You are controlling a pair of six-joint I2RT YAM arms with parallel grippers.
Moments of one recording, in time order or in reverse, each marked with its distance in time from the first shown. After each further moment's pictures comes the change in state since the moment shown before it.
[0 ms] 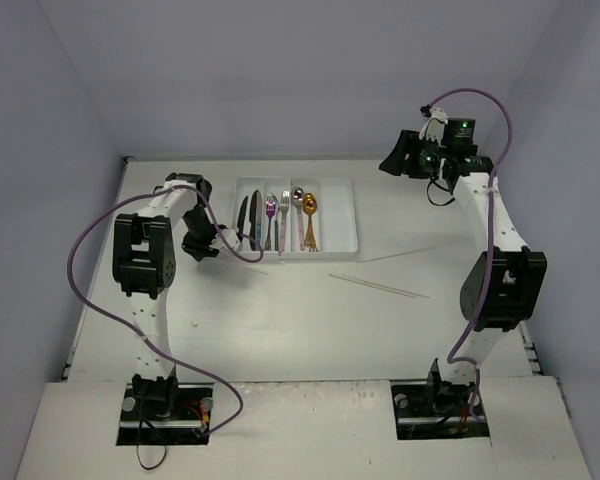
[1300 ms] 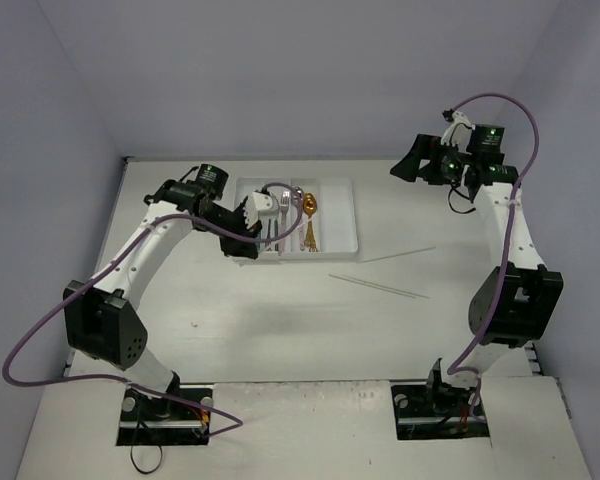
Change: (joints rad) left arm -0.247 -0.585 -0.211 0.172 0.488 -1.060; right arm -0.098 -0.113 -0.084 -0.029 -0.148 -0.054
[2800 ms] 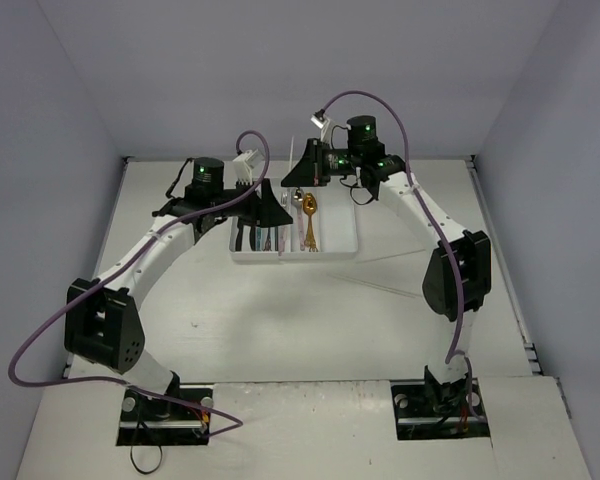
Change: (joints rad) left arm 0.011 -0.026 -0.212 0.840 0.067 -1.149; right arm 0.513 0.283 0.230 0.247 -0.240 0.363
